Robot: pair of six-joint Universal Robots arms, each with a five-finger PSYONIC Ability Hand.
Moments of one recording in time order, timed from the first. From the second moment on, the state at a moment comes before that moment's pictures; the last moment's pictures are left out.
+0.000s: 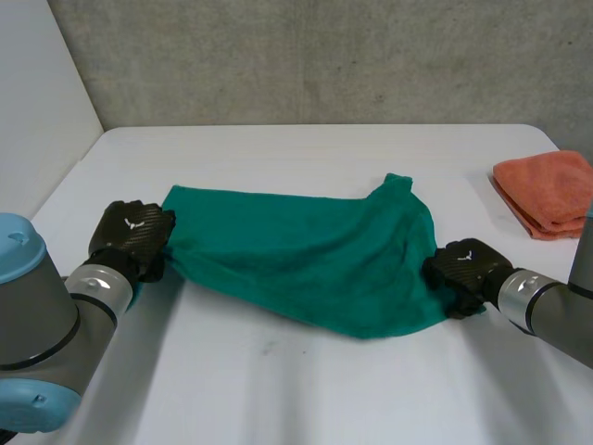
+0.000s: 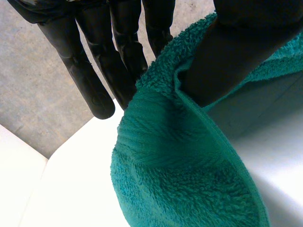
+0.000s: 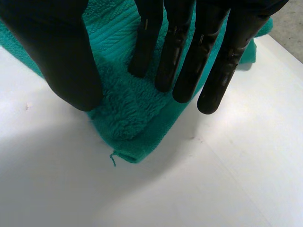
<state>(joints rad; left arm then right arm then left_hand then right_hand) 4.40 -1.82 -1.88 3.50 -1.57 3.57 1.68 -1.02 1.62 0.01 1.13 2.43 1.12 1.19 1.19 1.20 0.97 0.70 0.93 0.94 0.94 0.73</state>
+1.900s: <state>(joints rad) 4.45 -1.80 -1.63 3.44 -1.49 3.69 1.81 -1.27 1.38 0.02 1.33 2.64 1.12 1.18 1.18 1.18 0.98 0.98 1.18 1.18 1.19 1.00</state>
